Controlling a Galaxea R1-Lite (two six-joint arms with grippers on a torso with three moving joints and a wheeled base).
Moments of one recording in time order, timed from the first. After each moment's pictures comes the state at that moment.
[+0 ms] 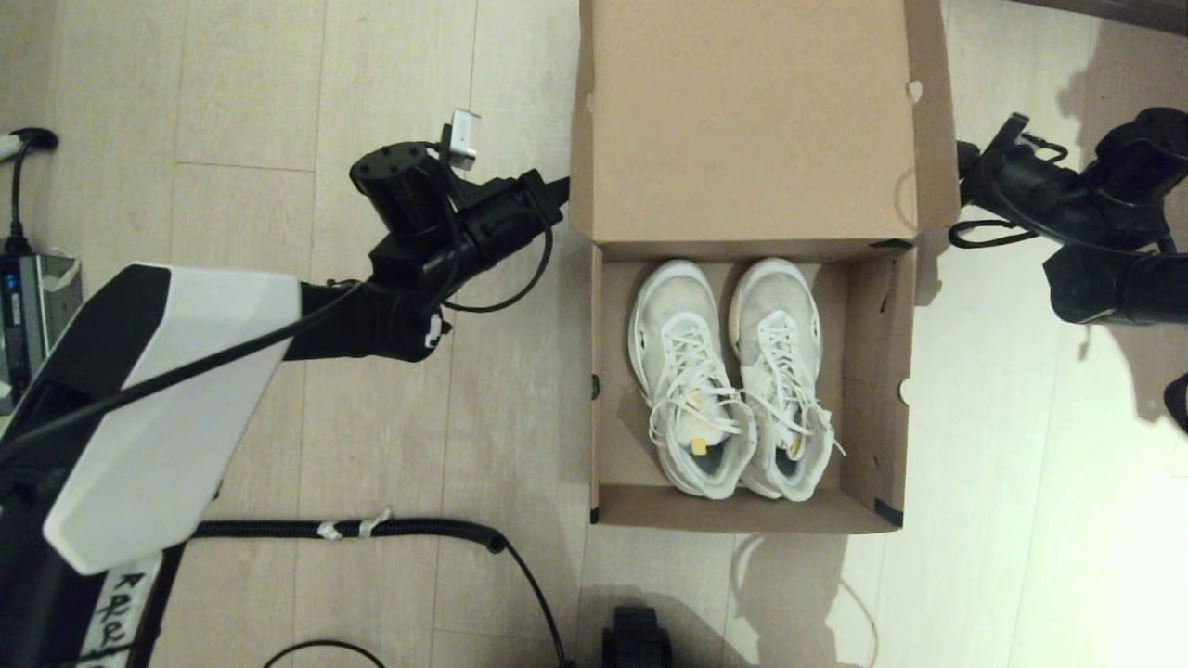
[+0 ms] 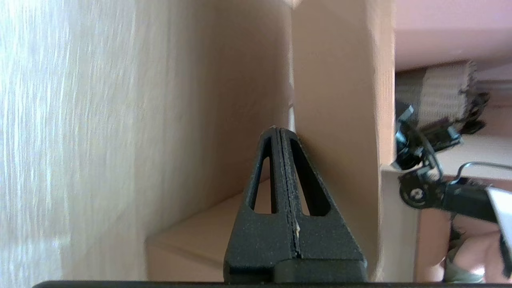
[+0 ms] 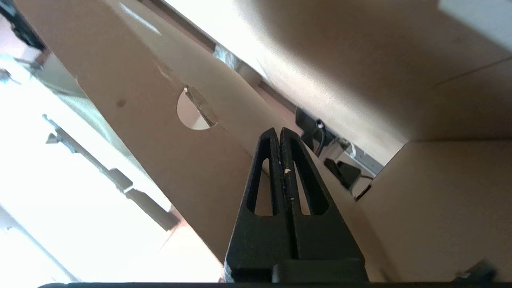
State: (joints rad) left arm -0.38 2.31 -1.92 -0.82 -0.55 -0.61; right arm -0.20 2.28 -1.93 -1.01 0.96 2.09
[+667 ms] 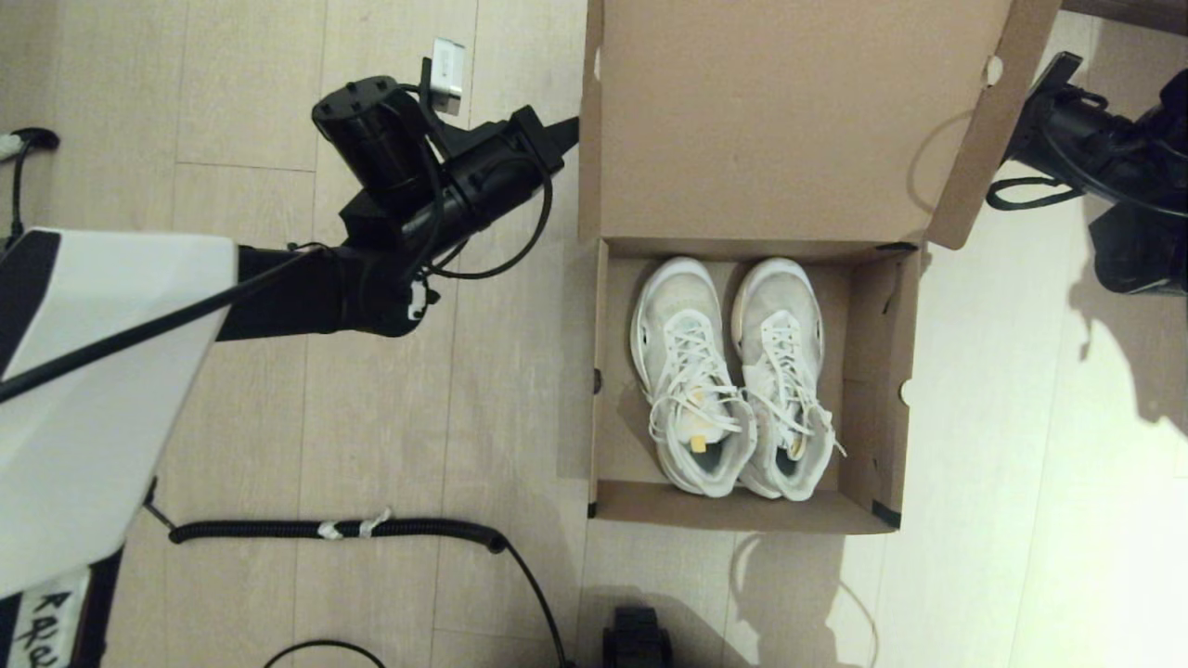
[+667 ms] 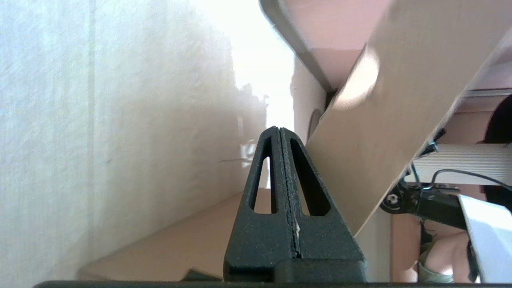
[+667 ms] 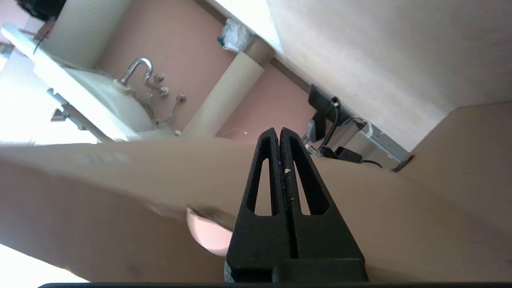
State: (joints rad) left arm -0.43 2.19 -1.89 -0.81 -0.55 -0.63; right arm -0.20 2.16 -1.91 -1.01 1.00 2.16
